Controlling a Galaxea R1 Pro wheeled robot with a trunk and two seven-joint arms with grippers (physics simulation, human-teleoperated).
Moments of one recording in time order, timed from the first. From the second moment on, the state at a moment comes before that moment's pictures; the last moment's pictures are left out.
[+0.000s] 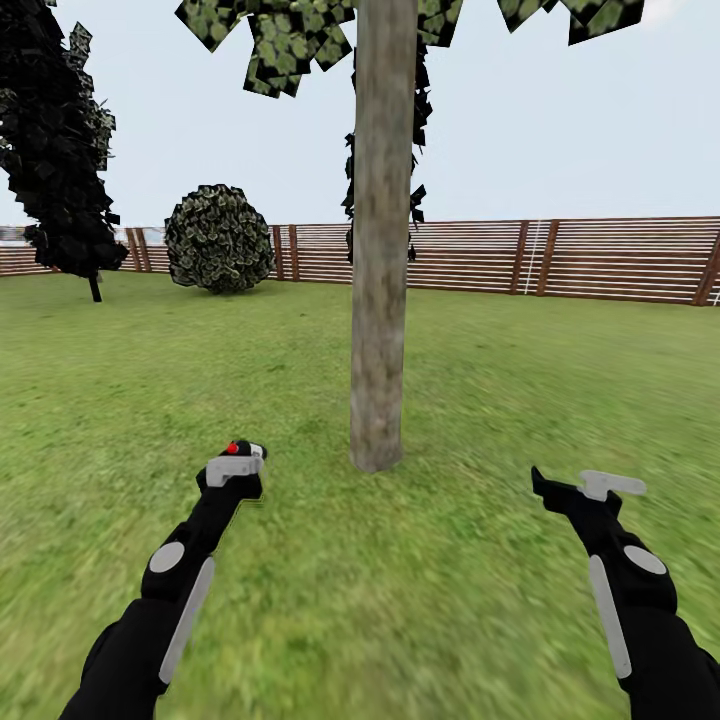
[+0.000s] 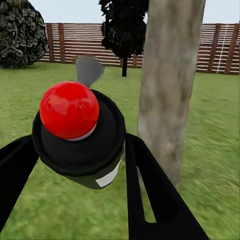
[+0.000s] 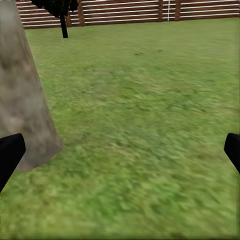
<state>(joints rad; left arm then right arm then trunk) -0.36 0.00 -0.03 -1.41 0.05 0.10 -0.05 -0.34 -0.05 -0.30 -1.48 -0.01 0.36 0.04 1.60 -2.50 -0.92</state>
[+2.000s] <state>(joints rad) -0.47 0.21 0.08 -1.32 -0.45 0.39 -0.95 -0.41 -0.04 -0.09 -1.12 0.16 0.36 0.99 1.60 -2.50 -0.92</state>
